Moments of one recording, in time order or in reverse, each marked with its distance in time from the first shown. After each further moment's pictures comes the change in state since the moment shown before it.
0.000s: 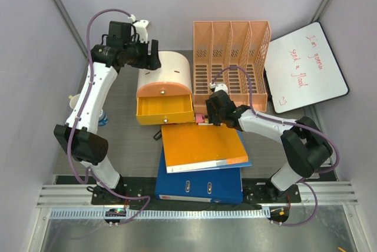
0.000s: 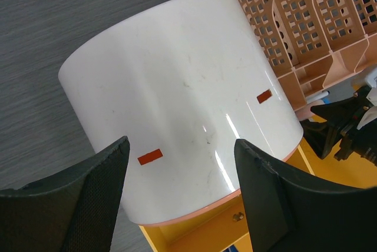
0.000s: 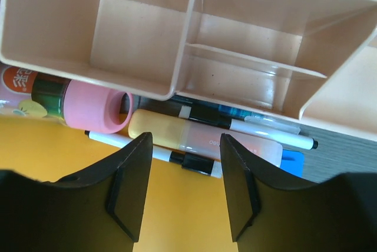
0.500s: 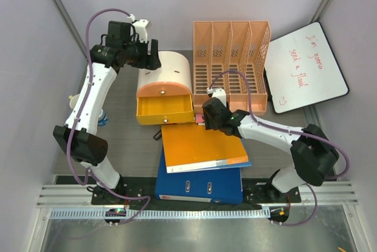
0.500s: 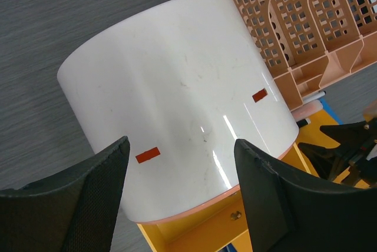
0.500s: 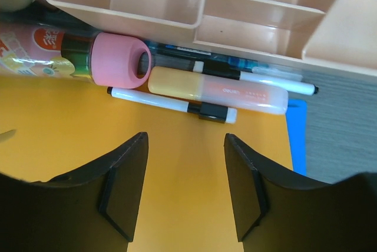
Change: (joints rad) left arm 0.000 -0.009 0.000 0.000 0.006 -0.003; right arm 0.124 -0.109 0.009 -0.176 0.142 0.146
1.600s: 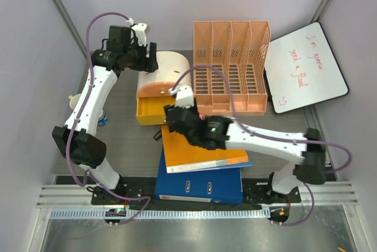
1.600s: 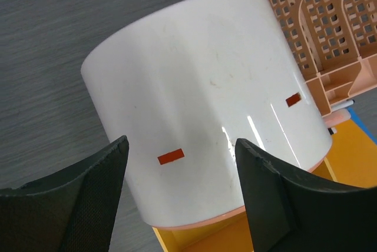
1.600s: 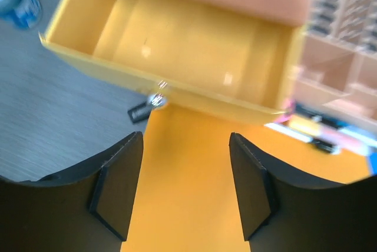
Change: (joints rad) left arm 0.008 -0.033 -0.134 0.097 -0.072 0.008; right arm 0.451 0.150 0.474 -0.126 0.292 0.046
